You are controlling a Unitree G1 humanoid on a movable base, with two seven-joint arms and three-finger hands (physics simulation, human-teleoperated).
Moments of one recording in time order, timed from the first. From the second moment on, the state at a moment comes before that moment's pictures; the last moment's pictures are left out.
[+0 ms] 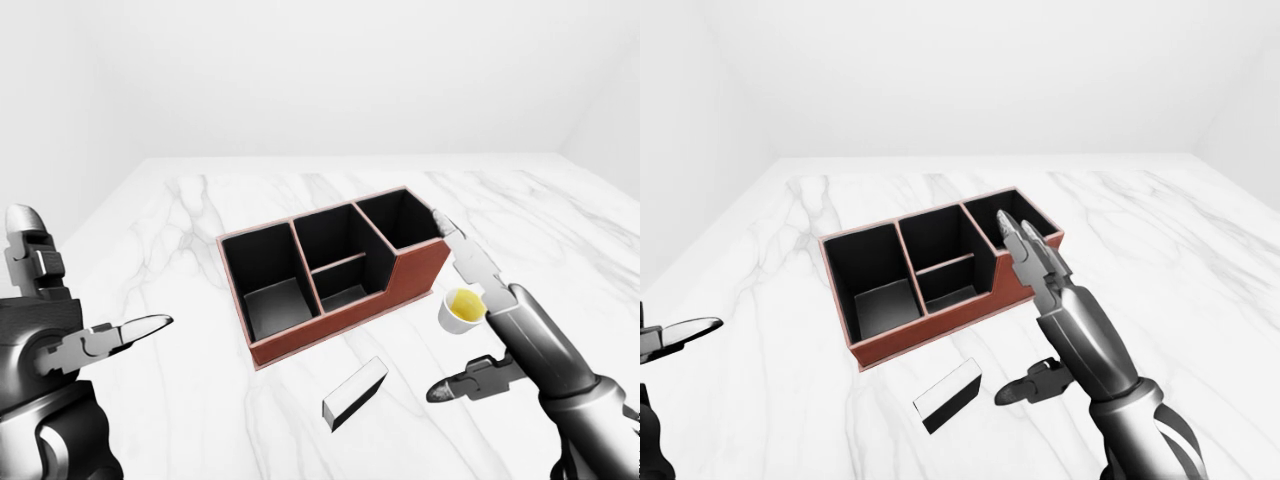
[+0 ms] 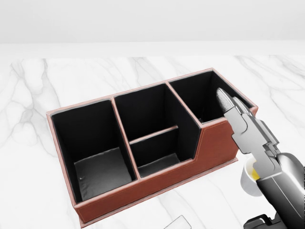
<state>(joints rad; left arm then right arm) 0.10 0.07 0.55 -0.77 -0.44 0.09 -0.02 0.19 -0.06 -0.22 -0.98 -0.43 0.09 0.70</state>
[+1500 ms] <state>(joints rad) 0.11 0.06 0.52 -0.72 -0.42 0.09 -0.03 0.23 -0.08 -0.11 -0.68 -0.75 0.09 0.70</state>
